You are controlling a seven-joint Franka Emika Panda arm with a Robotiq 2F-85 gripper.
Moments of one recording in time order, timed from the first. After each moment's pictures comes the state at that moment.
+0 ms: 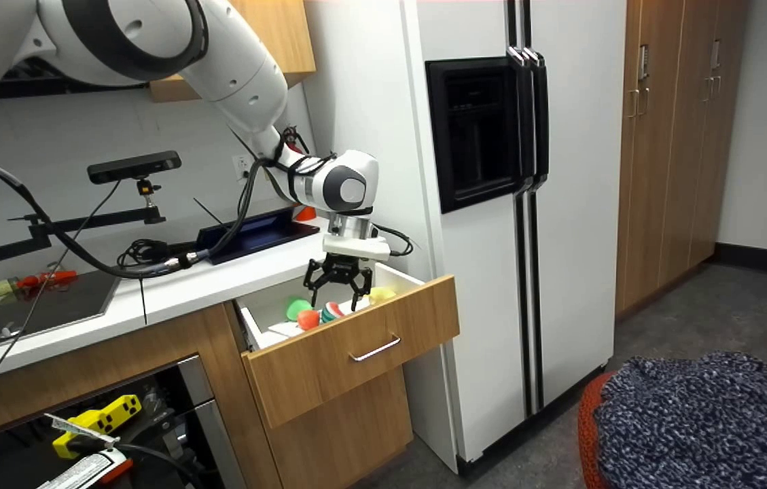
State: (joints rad) arm 0.06 0.82 0.21 -1.57 0.04 2.07 -0.83
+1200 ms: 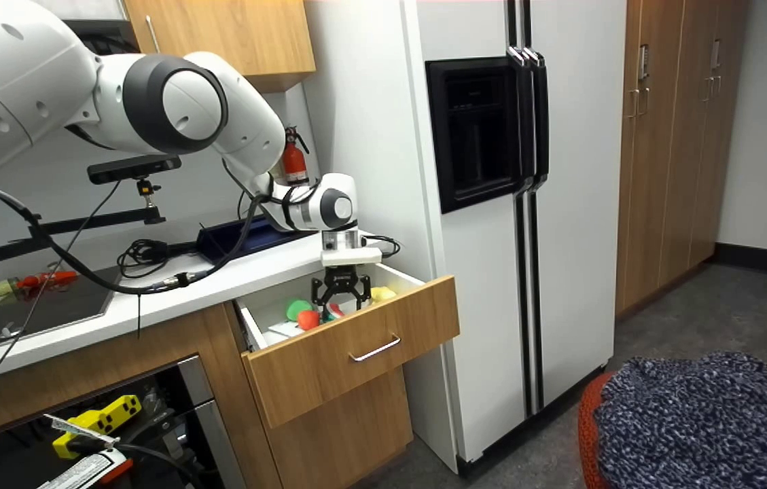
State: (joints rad) arm 0.22 1.05 0.17 -1.29 -0.17 2.09 -0.70
